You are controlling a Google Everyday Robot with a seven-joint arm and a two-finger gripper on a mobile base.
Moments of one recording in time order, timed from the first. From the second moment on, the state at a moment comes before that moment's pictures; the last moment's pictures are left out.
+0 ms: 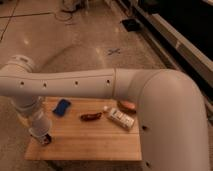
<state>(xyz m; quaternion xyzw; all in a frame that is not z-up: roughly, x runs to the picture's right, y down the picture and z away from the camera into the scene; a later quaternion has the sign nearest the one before) -0.307 0.113 0.606 0.01 -0.33 -0.91 0.25</state>
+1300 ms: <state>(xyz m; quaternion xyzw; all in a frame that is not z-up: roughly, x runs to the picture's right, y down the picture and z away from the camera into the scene) -0.348 0.158 0.641 -0.04 -0.29 -0.93 0.21</state>
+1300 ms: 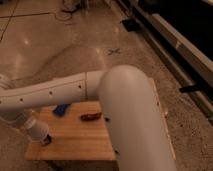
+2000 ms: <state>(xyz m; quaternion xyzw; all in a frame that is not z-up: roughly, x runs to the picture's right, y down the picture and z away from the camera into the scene) -0.353 0.169 0.671 -0.04 -0.30 -0.93 0.23</state>
